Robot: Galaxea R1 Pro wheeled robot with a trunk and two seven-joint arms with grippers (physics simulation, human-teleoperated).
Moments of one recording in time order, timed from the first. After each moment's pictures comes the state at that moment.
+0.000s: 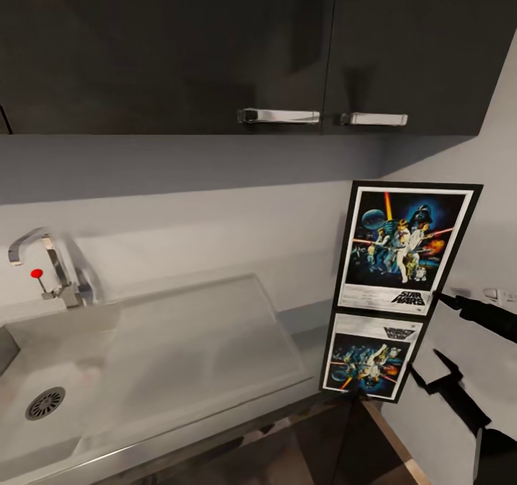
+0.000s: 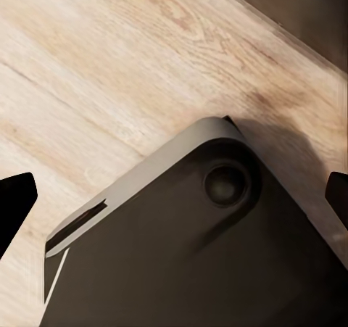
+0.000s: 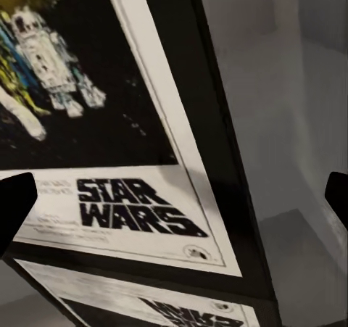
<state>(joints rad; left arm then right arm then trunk) 0.32 -0.02 0.18 -0.60 0.72 -0.13 0.16 -0.95 -0.65 -0.38 -0.22 -0.11 0.07 0.99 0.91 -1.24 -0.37</state>
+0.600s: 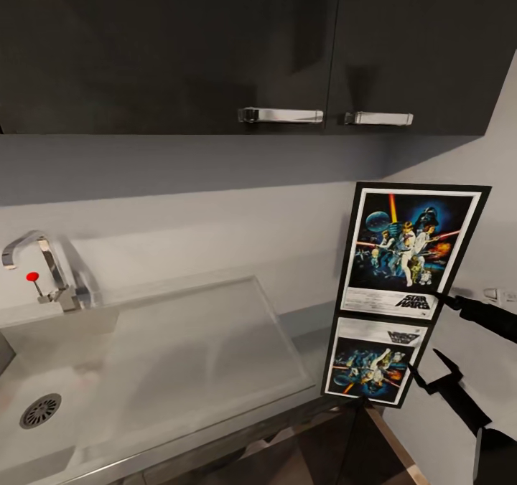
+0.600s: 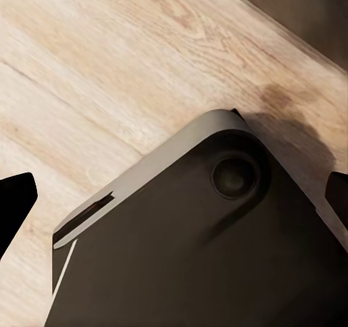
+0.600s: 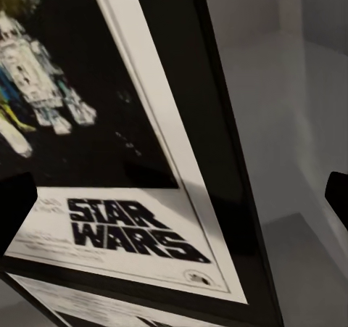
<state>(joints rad) 0.32 -0.02 0.18 -0.58 0.72 -0.13 0.16 -0.95 -0.65 -0.38 -0.22 -0.11 0.07 0.99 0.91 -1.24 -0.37</state>
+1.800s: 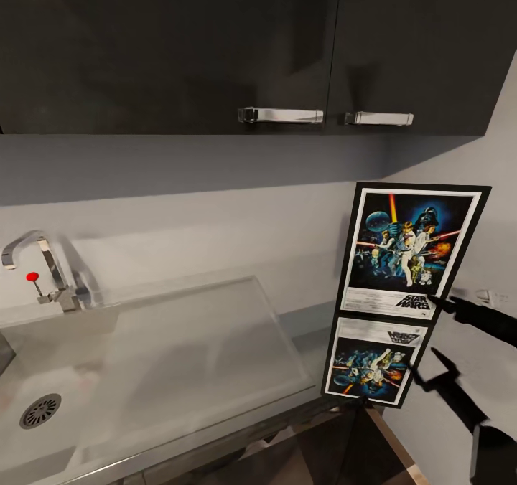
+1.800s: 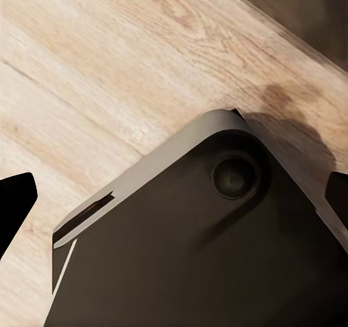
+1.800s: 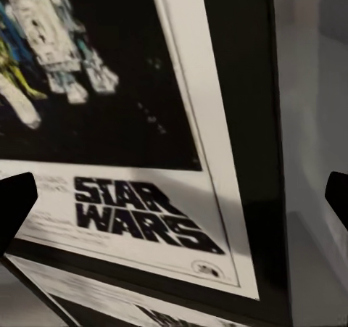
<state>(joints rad) 0.32 -0.02 0.18 -0.58 0.72 -0.13 0.16 -0.95 -0.63 -0.35 -0.22 -0.07 0.02 0.99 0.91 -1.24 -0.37</state>
